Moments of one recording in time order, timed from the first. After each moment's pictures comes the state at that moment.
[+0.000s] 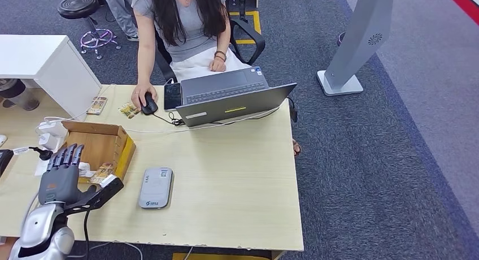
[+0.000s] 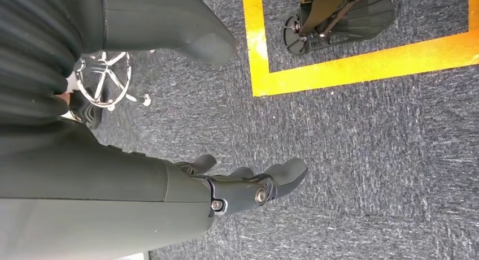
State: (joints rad) left arm -0.07 0.26 0.03 -1.29 -1.26 0.27 0.01; right arm -0.06 0.15 -0.96 -0.21 1.03 -0.24 -0.21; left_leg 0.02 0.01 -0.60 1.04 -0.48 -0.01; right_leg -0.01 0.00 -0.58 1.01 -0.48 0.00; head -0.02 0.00
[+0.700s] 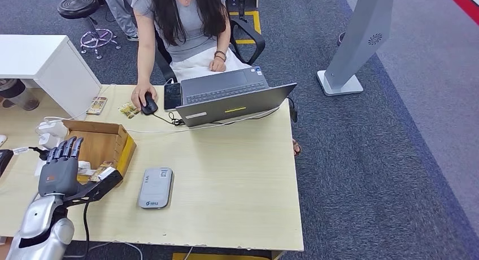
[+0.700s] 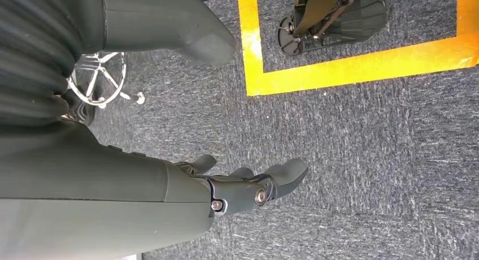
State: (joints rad) left arm -0.13 0.26 0.03 -1.24 -1.24 0.28 -0.02; right arm -0.06 0.15 -0.96 -0.21 1.03 -0.24 -0.23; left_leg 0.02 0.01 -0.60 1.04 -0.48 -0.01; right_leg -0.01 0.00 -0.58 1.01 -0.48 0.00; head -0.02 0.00
